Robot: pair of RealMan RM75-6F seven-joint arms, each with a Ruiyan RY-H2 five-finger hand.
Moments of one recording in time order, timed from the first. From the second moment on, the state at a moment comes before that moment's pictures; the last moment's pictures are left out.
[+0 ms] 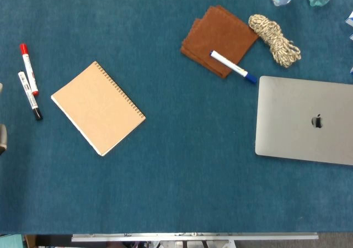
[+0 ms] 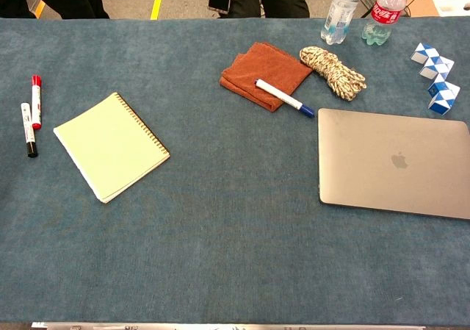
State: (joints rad) left arm -0.06 -1.22 -0.02 -1.58 1.52 1.53 0.06; right arm 0.08 -1.12 0.02 -1.54 -1.59 1.50 0.03
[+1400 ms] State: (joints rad) left arm -0.36 -1.41 0.08 -1.07 1.85 1.34 -0.23; right arm 0.07 -1.08 0.05 -1.60 -1.56 1.53 -0.02
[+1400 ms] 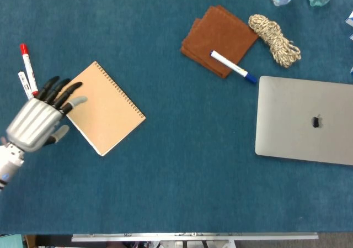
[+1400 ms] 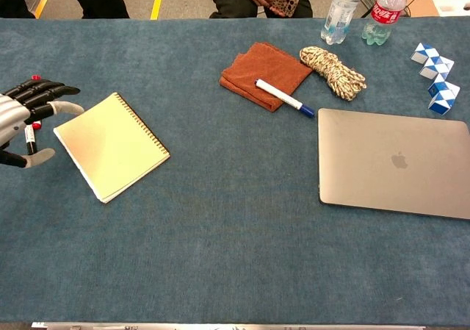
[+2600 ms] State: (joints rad) left arm -0.40 -1.60 0.17 -0.72 1.79 1.30 -0.37; right arm 0.07 -1.09 0.05 -1.60 -1.56 1.52 -0.04
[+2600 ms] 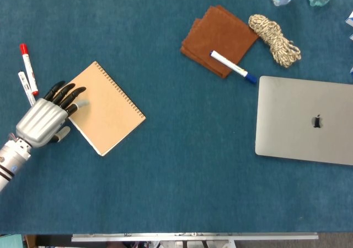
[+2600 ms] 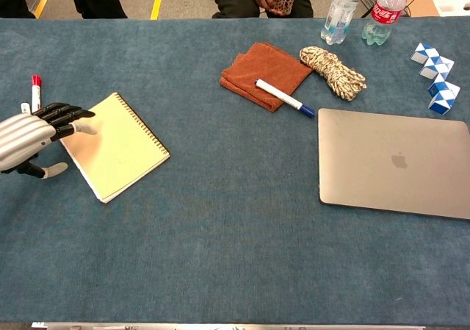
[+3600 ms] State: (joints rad) left arm -0.44 -1.66 0.17 -0.70 1.76 1.28 -0.46; right arm 0.05 -1.10 0.05 -1.58 -1.55 1.54 -0.02
